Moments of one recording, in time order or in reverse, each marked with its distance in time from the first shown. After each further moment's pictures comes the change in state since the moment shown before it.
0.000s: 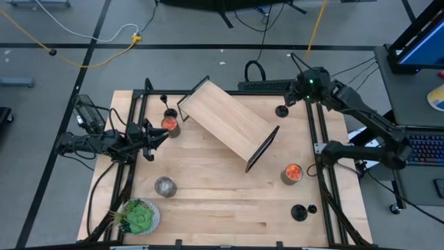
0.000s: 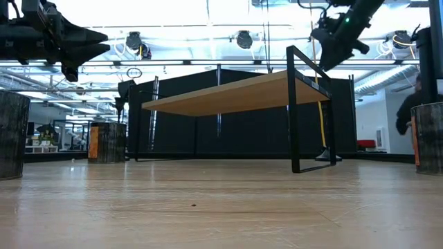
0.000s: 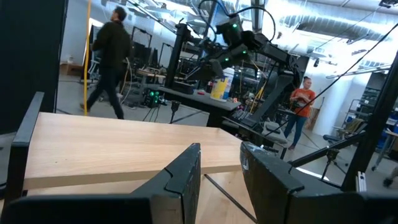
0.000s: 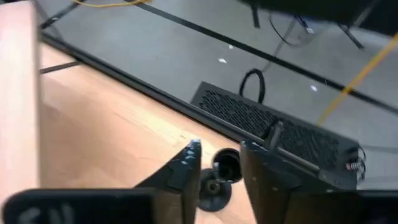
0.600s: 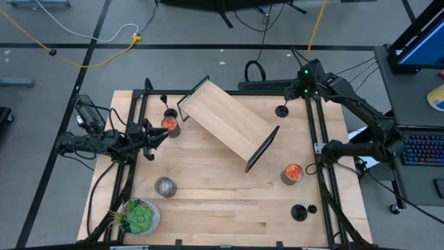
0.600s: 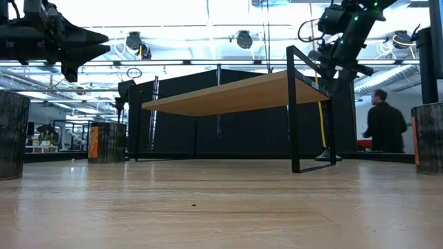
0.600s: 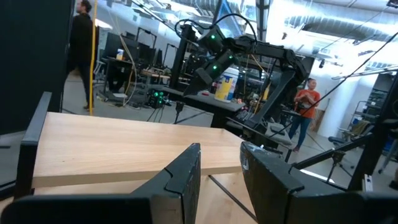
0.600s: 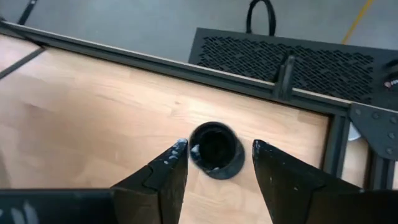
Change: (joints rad) left arm 0.000 0.000 0.000 0.000 -0.021 0.000; right arm -0.192 0.150 0.000 -0.053 -0.207 0.137
